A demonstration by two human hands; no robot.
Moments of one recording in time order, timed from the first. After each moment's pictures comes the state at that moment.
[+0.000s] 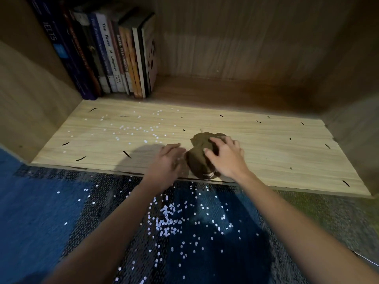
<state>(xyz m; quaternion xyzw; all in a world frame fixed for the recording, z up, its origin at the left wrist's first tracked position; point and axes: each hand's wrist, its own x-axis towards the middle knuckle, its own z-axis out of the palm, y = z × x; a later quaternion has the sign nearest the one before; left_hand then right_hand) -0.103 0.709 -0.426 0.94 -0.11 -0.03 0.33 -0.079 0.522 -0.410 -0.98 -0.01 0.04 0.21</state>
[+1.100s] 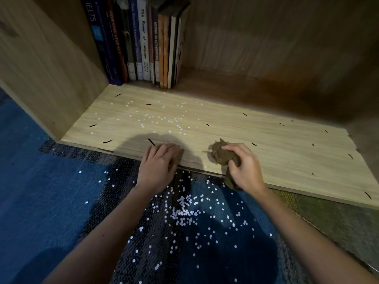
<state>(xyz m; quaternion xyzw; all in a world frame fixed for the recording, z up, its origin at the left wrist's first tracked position) -0.134 0.776 -0.453 0.97 -0.07 0.07 0.21 -0.115 0.542 -0.427 -0.93 -0.10 -0.09 0.34</state>
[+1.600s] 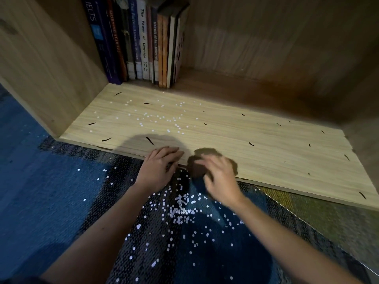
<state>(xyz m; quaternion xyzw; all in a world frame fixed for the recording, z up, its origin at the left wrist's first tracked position) -0.132 0.774 -0.462 0.96 -0.10 0.04 0.27 -0.141 0.573 -0.442 -0.94 -0.22 -0.05 0.27</state>
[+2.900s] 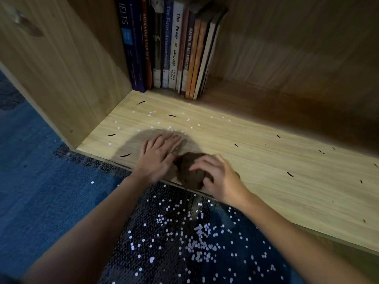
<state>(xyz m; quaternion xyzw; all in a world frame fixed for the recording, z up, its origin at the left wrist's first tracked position) -0.069 0.842 -0.453 0.95 -0.01 0.02 0.30 -0.071 0.636 -0.430 -0.90 -0.35 0.01 0.27</state>
